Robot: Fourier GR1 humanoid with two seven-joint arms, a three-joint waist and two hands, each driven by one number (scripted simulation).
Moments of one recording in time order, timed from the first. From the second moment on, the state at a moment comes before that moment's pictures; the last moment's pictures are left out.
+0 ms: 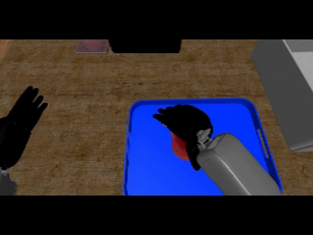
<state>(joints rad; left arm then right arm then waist) -0.05 0.28 0.16 -1.61 0.27 -0.05 0.26 -0.54 -0.07 0.47 -1.38 0.94 0.79 0.23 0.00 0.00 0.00</state>
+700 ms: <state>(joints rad) -0.06 0.25 0.18 -1.62 0.24 -0.07 0.27 -0.51 -0.06 0.45 -1.31 1.05 0.70 0.10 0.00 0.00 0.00</state>
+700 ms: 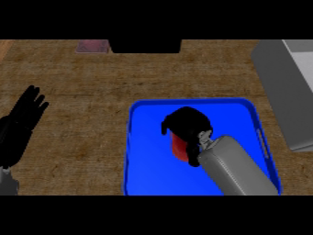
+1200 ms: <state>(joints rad) -0.03 0.24 0.20 -1.66 0.24 -0.10 0.28 -0.53 -0.04 0.43 -1.23 1.12 0.60 -0.02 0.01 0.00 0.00</state>
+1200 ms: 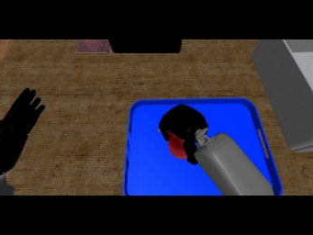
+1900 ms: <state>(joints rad) -0.06 0.23 0.18 -1.67 0.24 -0.10 0.29 -0.79 -0.21 -0.18 -0.90 1.12 0.32 0.51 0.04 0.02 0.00</state>
